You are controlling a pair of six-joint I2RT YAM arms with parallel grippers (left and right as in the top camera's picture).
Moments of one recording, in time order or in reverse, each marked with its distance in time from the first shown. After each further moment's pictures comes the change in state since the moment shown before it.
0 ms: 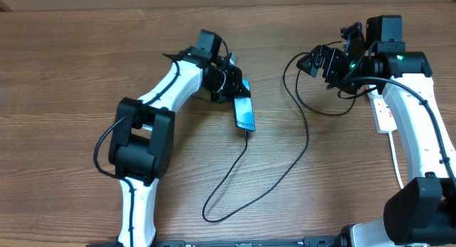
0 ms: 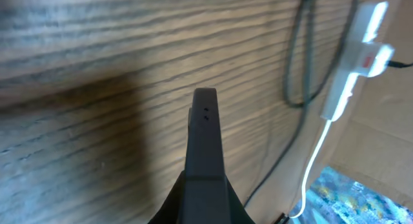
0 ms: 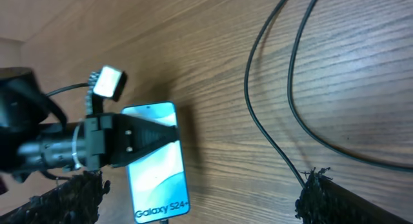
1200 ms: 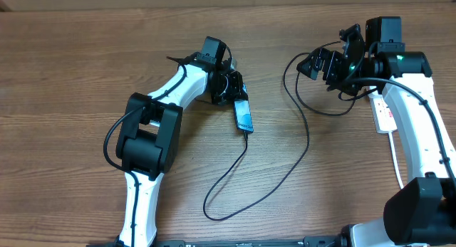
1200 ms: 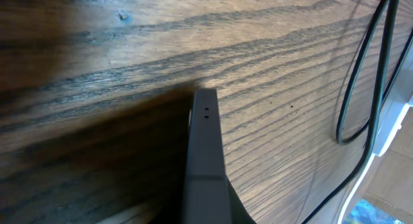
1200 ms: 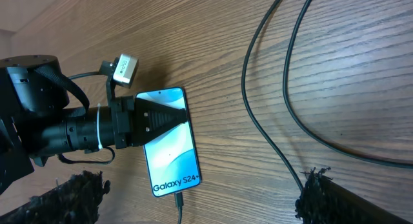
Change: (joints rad) left arm -0.012 0.067 -0.003 0.077 -0.126 -0.018; right arm 0.000 0.000 0.000 -0.020 0.007 -0.033
